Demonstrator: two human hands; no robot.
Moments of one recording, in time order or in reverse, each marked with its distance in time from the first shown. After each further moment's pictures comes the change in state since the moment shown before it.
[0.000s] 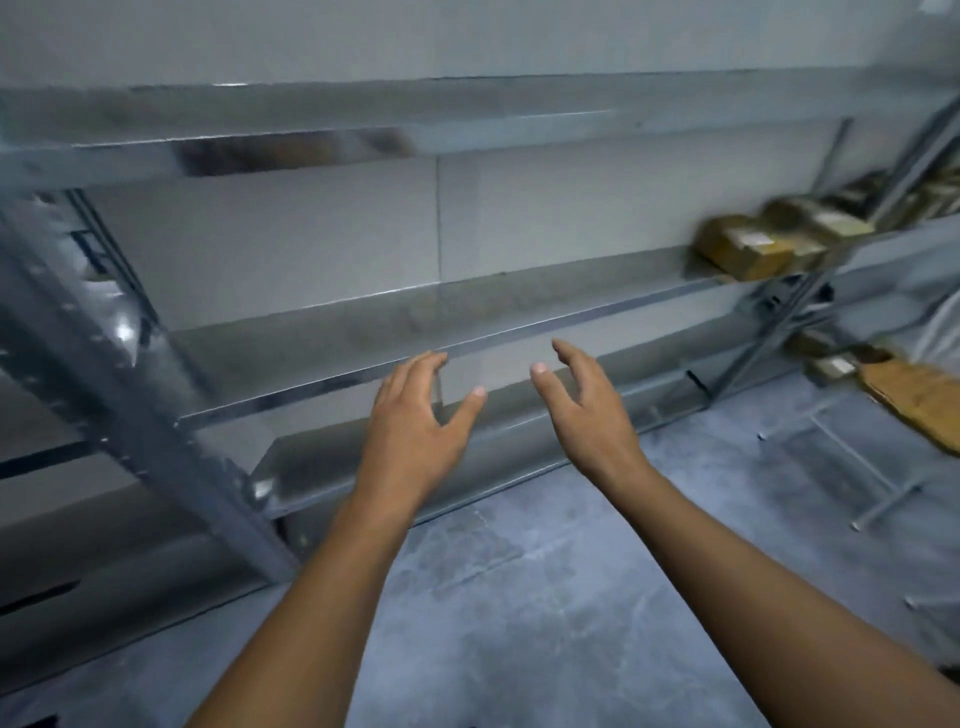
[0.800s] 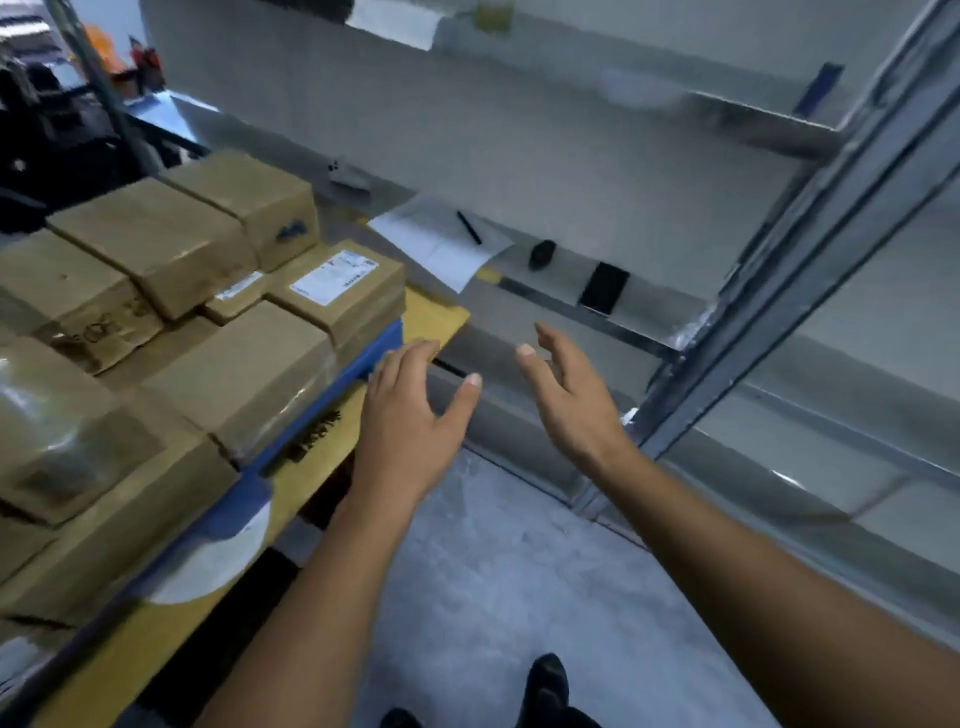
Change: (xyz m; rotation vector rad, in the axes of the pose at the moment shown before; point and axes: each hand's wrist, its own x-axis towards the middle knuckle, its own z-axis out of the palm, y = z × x) left_hand -0.385 -0.274 -0.457 0.144 0.756 -0.578; right_hand -0.331 -0.343 0.466 0.102 -0.867 -0.491
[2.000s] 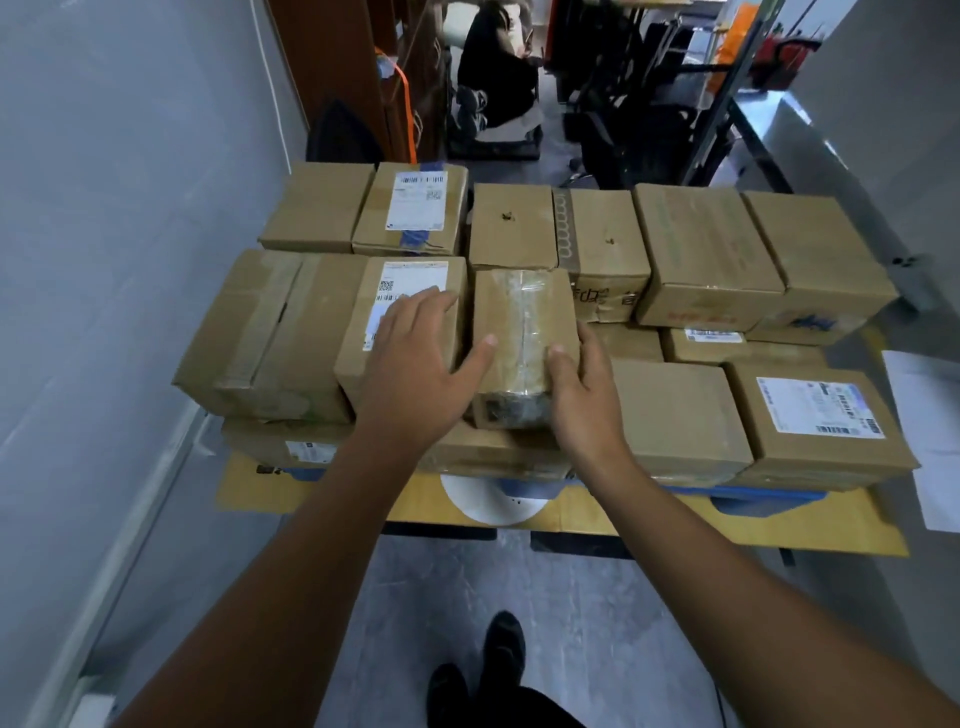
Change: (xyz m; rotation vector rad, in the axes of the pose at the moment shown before) left_hand -0.040 -0.168 -0.242 0.377 0.743 -0.623; right_hand 0.043 -0.162 0.352 0.275 -0.844 -0.220
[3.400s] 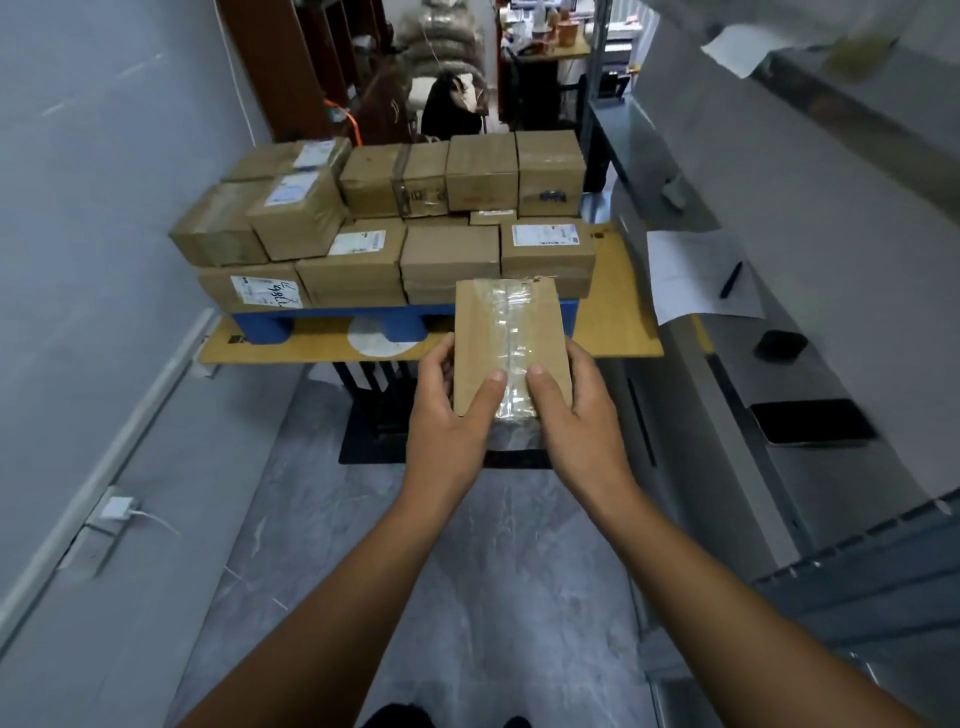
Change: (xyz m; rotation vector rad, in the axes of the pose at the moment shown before) left_hand -0.482 0.294 0.120 -0.718 0.095 -0.114; right_hand -0.410 0.088 -0.365 0.094 -0.014 -0.192
